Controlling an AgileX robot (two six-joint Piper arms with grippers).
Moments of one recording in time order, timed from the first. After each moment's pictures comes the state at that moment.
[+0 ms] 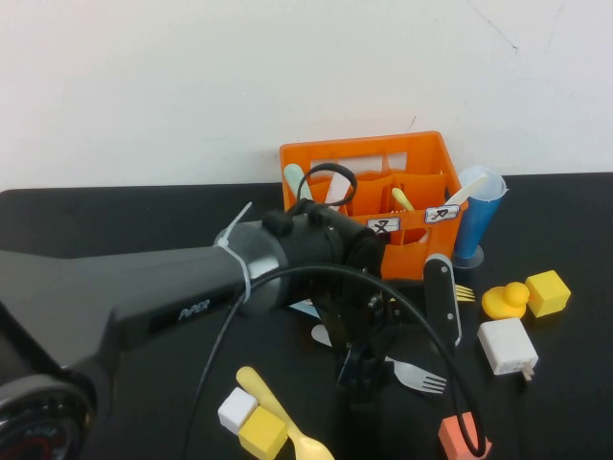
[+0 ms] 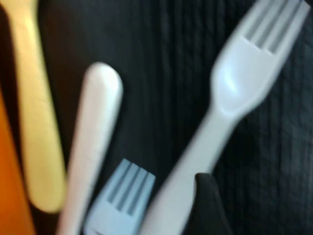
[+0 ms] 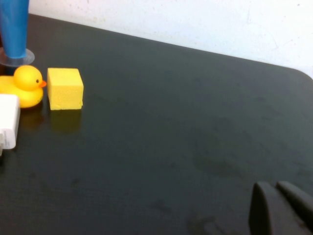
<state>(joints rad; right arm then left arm) -0.11 -0.01 0.03 -0.17 0.41 -0.10 -0.75 2.02 -1.43 -0.08 0.73 0.86</state>
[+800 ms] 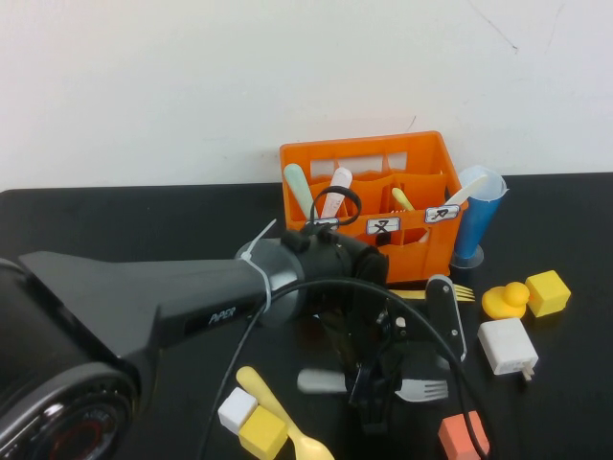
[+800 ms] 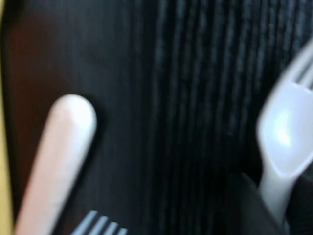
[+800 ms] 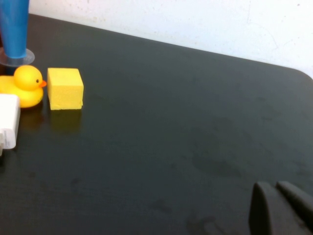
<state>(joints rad) -0.11 -0.01 0.03 -0.17 0.41 -0.10 -0.76 2.10 -1.43 -0.18 0.70 0.88</state>
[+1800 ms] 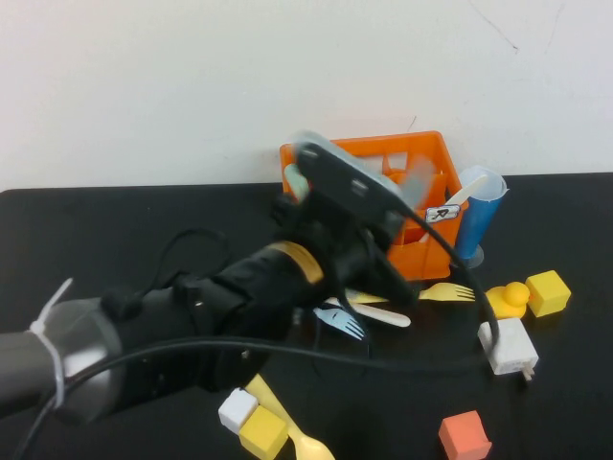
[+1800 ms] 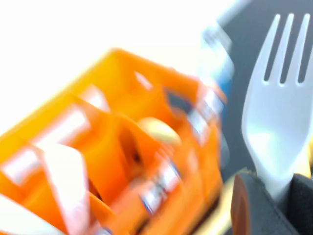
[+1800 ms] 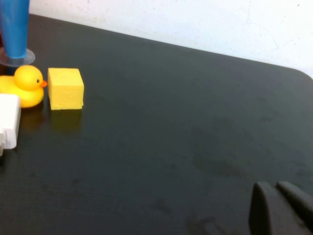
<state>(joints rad) -0.11 -0.01 0.03 -0.17 0.41 -0.10 -0.76 1.65 -0.95 -0.19 -0.30 0.20</state>
